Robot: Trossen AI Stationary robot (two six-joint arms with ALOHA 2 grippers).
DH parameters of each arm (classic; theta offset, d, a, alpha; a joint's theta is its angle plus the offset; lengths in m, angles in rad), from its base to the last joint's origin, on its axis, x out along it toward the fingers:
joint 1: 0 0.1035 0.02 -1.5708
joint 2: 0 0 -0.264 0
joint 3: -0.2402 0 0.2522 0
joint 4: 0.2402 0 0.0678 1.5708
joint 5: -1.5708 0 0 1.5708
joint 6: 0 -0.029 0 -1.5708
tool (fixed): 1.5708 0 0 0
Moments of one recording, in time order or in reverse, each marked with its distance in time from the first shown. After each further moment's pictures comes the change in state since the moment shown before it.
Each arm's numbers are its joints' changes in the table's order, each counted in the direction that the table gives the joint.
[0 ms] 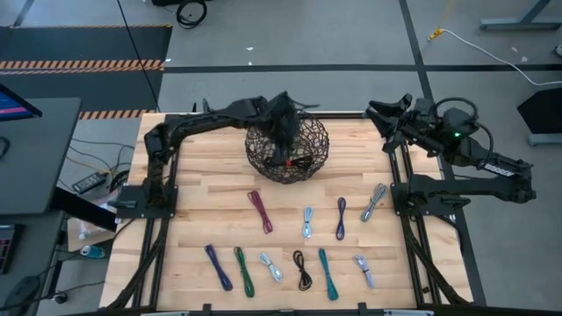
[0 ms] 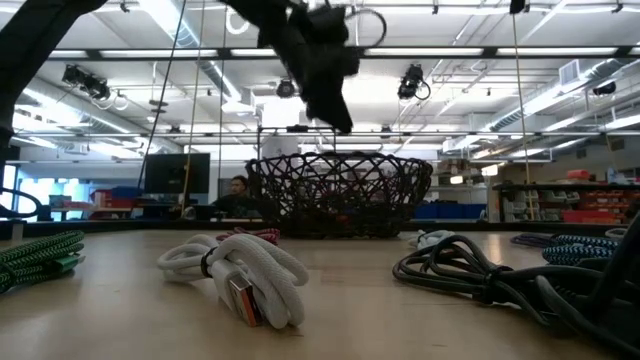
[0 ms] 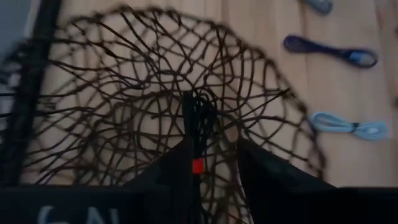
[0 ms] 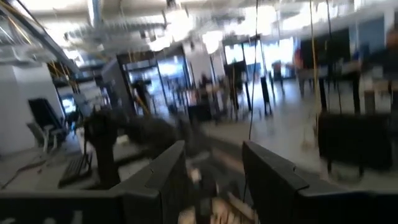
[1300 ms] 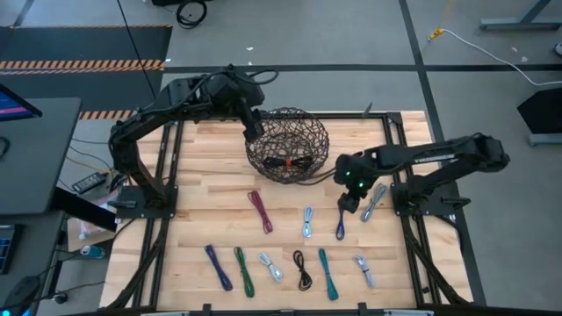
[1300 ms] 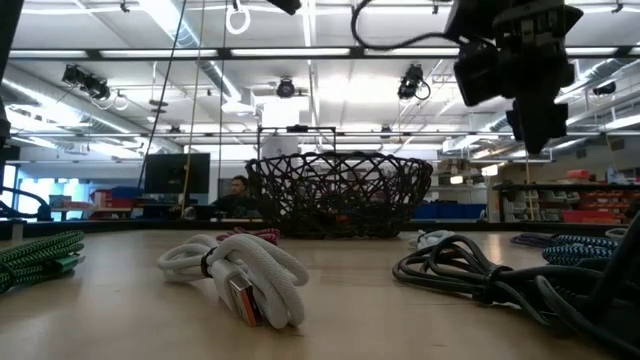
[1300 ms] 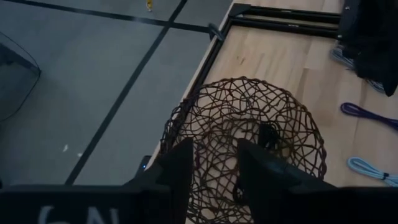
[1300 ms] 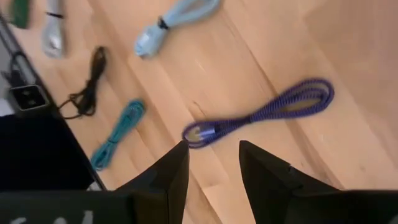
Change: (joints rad) left arm -0.119 -0.285 -0.328 0.361 0.535 0.194; right arm 0.233 0.657 0.000 0.746 0.559 -0.491
